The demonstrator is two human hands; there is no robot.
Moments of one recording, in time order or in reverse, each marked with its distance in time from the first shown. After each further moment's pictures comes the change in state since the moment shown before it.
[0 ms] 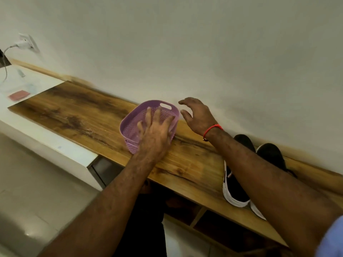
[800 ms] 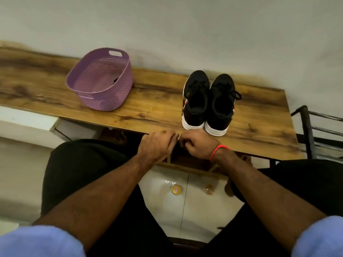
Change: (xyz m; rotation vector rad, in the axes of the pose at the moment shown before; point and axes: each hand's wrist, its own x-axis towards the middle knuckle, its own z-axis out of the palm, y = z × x) left_hand -0.162 0.100 0.098 -0.008 -0.253 0.345; right_hand -0.288 0.055 -0.014 0.069 -0.387 0.079
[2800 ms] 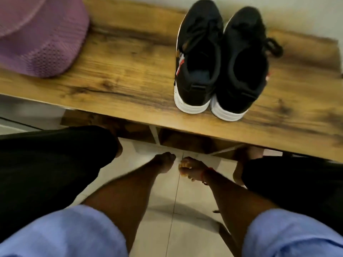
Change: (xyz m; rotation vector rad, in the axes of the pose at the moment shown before) left_hand 0.004 0.006 0.212 -0.409 -0.930 -0.556; right_hand -0.047 0.147 0.211 0.547 -0.447 0.944
